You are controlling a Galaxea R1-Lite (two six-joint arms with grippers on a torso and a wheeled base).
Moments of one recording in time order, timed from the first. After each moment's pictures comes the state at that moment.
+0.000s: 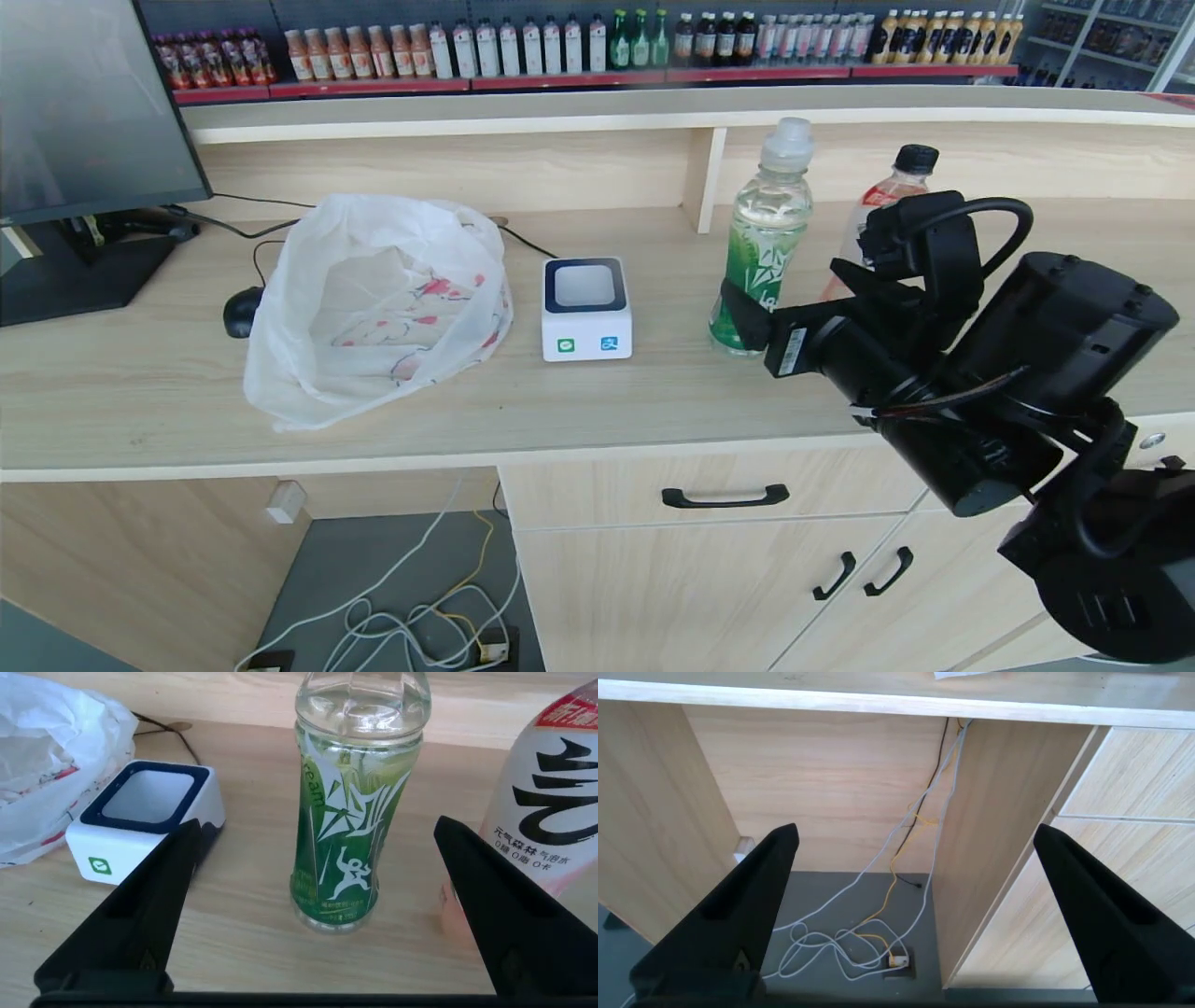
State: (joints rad) left arm 0.00 0.00 0.00 0.00 0.00 0.01; right arm 0.63 1.74 -0.76 -1.20 -0.39 -0.16
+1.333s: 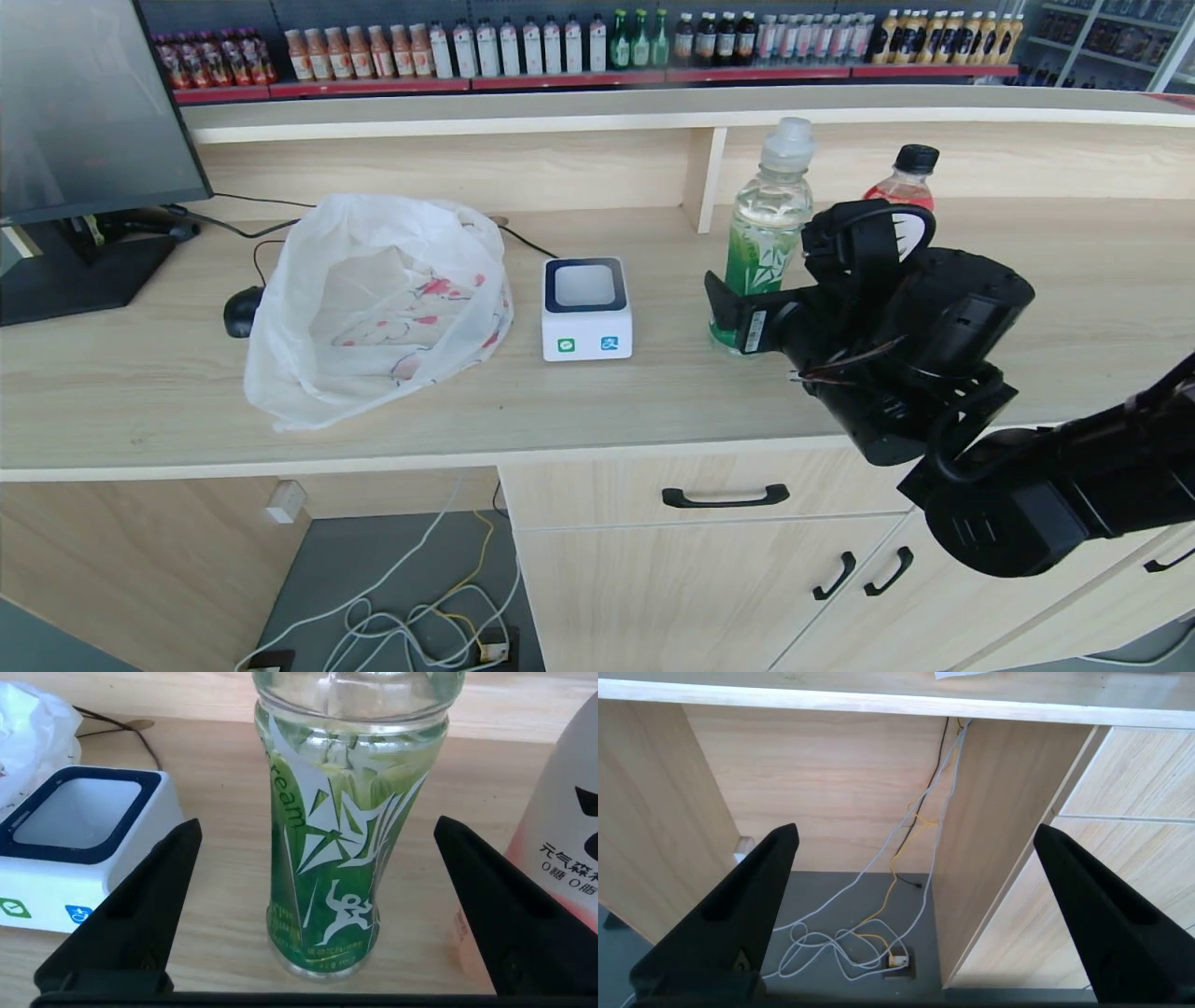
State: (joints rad) left arm 0.00 0.00 0.00 0.00 0.00 0.01; right arm 0.56 1.91 -0.92 -1.20 -0.39 -0.15
